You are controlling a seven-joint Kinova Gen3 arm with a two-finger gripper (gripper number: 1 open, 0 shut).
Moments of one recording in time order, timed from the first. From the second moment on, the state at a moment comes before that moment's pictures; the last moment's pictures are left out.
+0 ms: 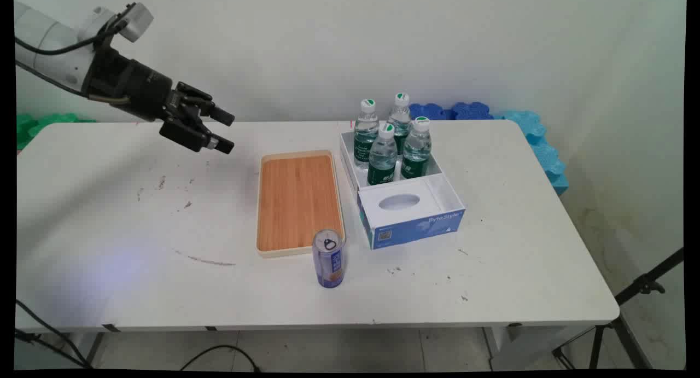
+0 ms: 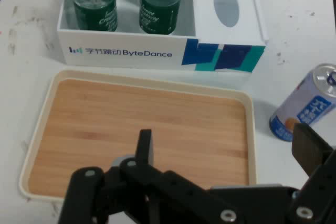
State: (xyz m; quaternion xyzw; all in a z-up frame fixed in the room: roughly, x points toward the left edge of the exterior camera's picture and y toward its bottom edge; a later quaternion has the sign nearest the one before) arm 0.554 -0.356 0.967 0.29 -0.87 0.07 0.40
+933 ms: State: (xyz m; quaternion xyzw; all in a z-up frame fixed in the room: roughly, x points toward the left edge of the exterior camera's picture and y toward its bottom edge) arm 0.418 -0.452 0.935 0.30 -0.86 0.09 0.41
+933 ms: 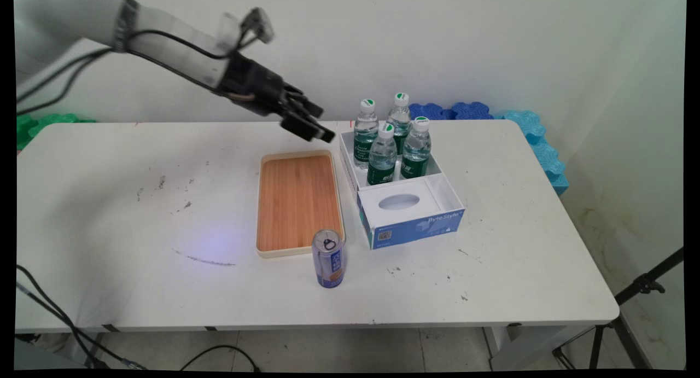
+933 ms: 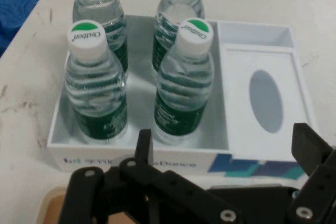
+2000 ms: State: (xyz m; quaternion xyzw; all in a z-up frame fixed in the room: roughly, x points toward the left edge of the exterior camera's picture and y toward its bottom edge) arm 0.344 -0.519 0.850 0.27 -0.87 0.11 0.40
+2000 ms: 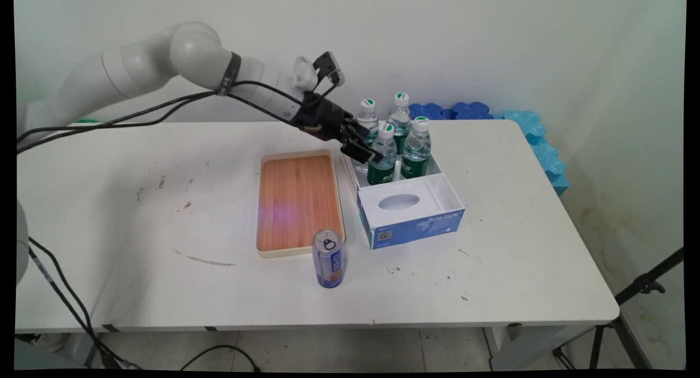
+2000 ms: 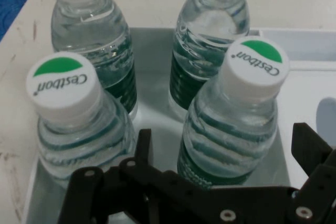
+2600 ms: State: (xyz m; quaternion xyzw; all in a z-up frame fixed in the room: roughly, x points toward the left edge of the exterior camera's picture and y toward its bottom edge) arm 0.330 -0.530 0.833 0.27 -0.87 0.11 0.41
